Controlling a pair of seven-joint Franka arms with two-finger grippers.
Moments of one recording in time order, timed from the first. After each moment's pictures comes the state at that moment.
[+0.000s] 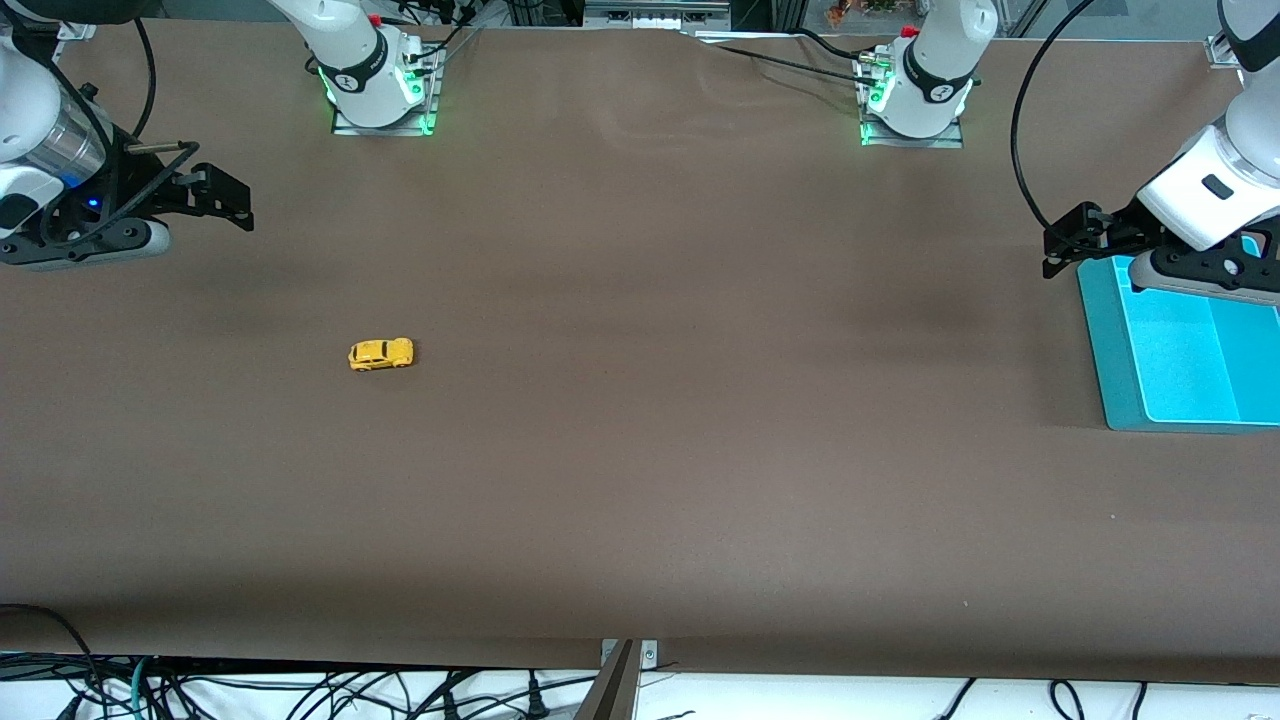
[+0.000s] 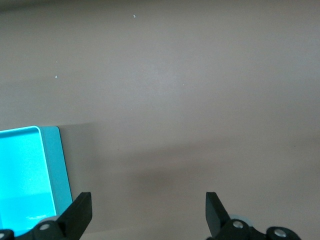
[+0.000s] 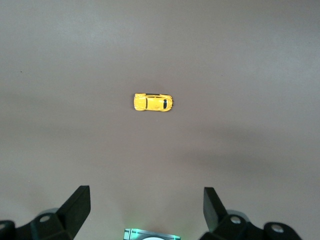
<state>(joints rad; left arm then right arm) -0.04 0.00 -0.02 -1.68 0.00 1.70 0.09 -0.01 0.00 0.12 -1.64 0.01 1.53 -0.04</state>
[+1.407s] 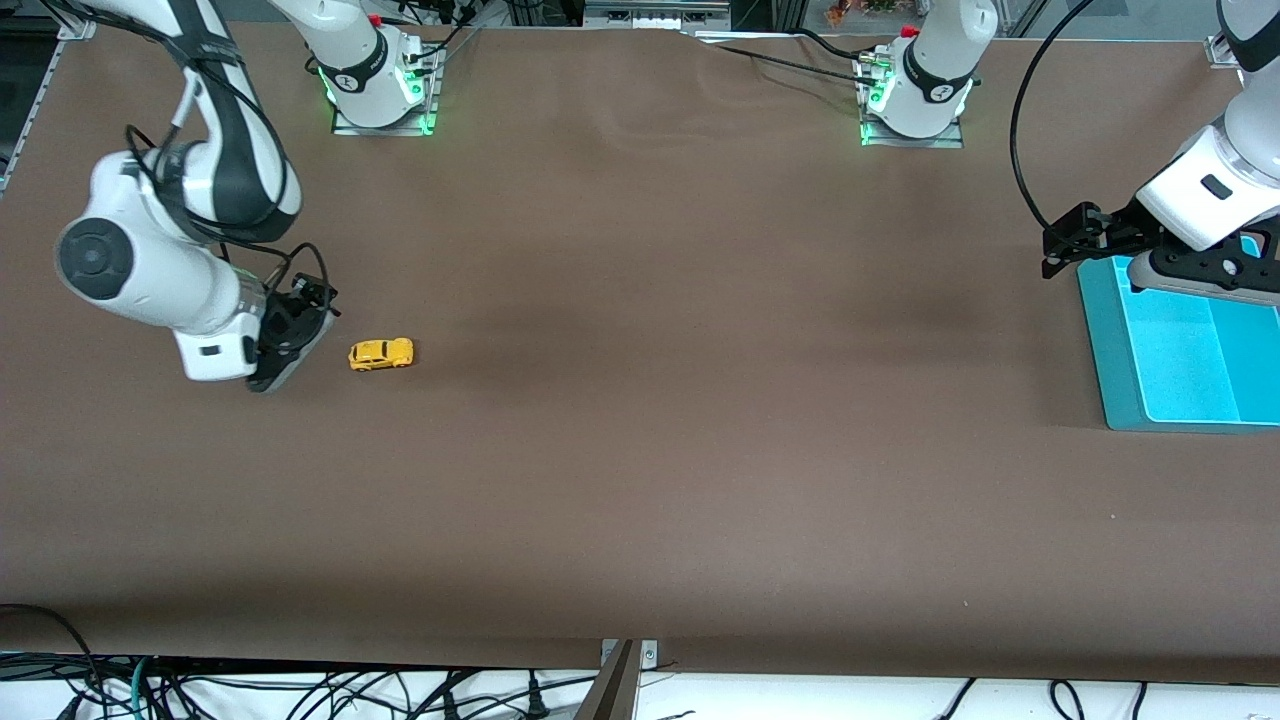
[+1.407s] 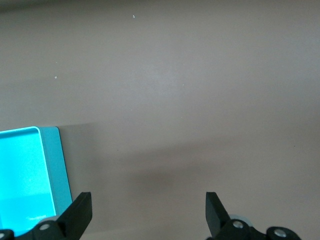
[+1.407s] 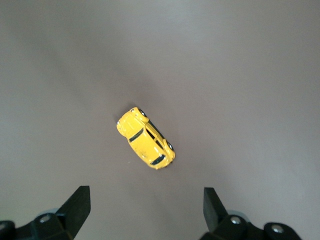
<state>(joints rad) -0.04 0.00 -0.03 -1.67 0.00 1.70 0.09 -0.01 0.25 0.11 -2.01 0.01 2.14 -0.96</state>
